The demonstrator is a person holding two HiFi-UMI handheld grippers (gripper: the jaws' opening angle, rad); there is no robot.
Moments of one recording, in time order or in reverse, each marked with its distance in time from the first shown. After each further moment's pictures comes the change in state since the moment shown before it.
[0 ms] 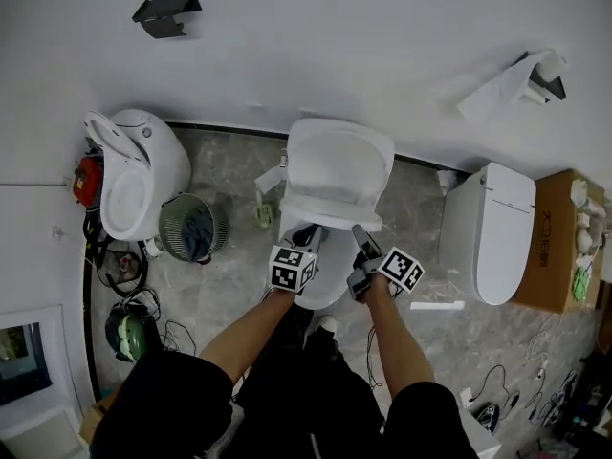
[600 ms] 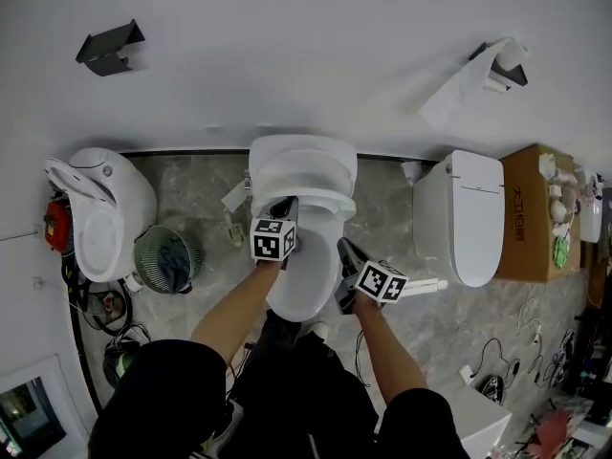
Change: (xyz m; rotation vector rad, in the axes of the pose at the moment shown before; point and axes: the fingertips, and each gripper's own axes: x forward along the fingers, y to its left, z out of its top) left arm 0.090 0.045 0.084 0.007 0.001 -0.037; right arm -0.009 0.023 0.030 -0.318 -0.028 -0.139
